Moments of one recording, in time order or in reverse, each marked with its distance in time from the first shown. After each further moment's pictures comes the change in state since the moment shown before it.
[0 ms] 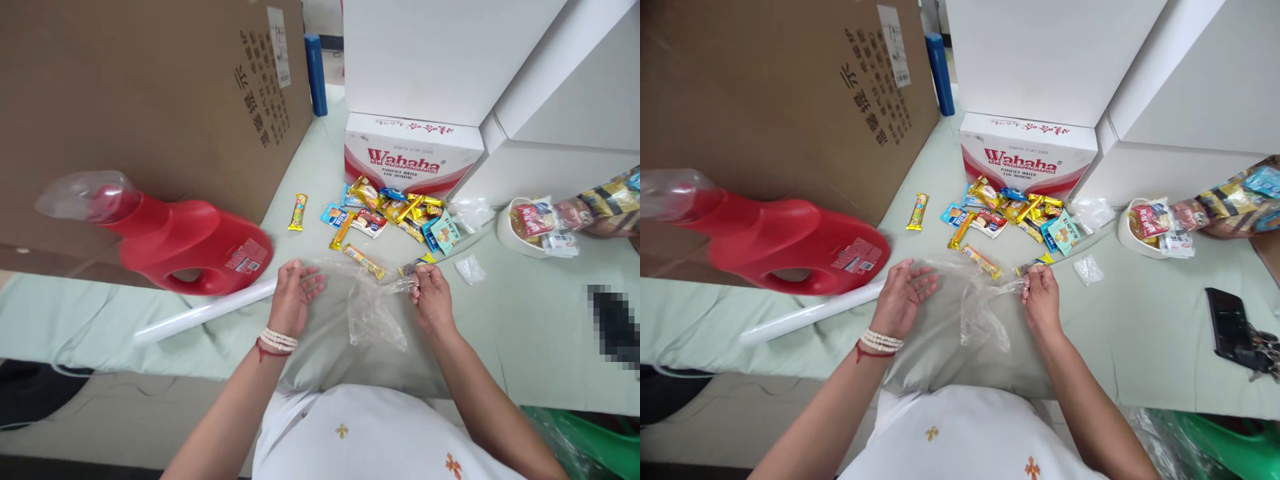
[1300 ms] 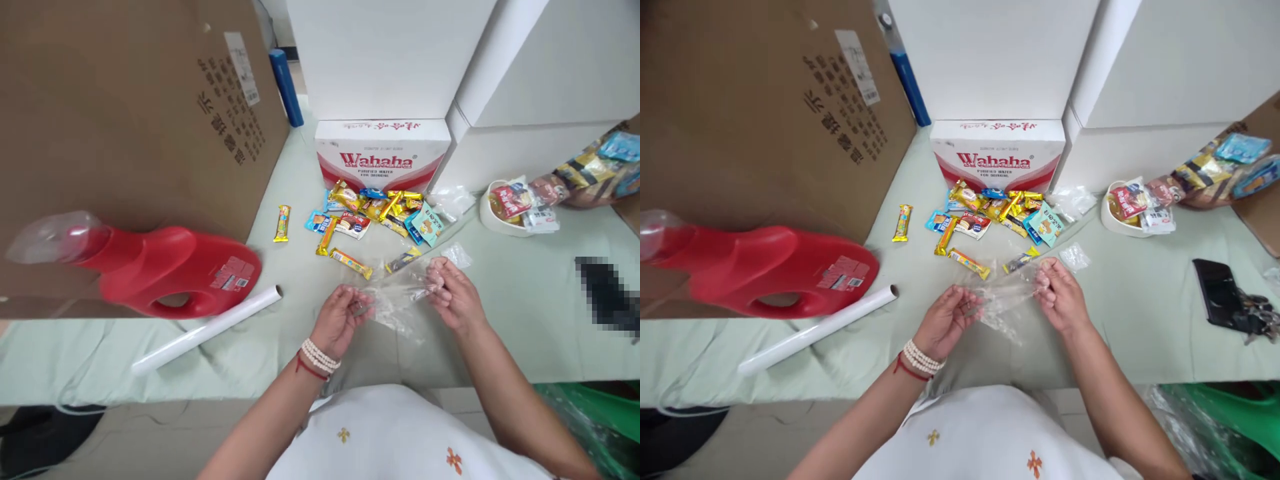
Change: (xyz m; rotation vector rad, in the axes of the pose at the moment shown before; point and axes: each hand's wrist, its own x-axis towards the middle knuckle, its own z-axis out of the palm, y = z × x) left_hand -0.039 -0.041 0.072 -0.136 -0.245 -0.434; right_hand -0.005 -0.043 -0.057 0.292 -0.277 0.122
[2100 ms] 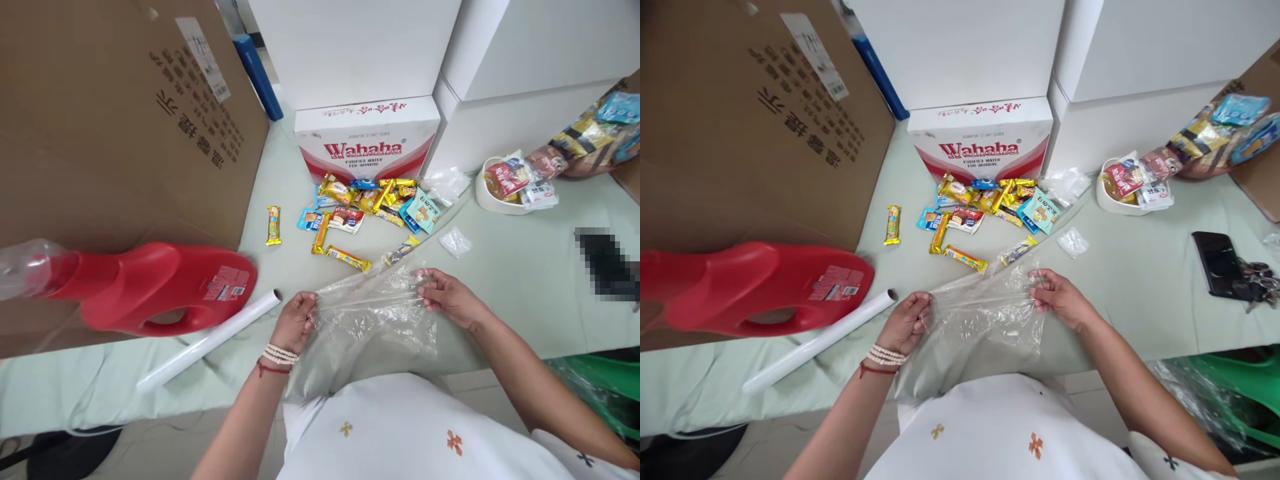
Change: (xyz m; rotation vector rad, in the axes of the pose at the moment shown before) left_hand 0.019 0.034 -0.090 0.458 0.231 0.130; right_hand -0.010 0.016 -0.038 -0.429 0.047 0.390
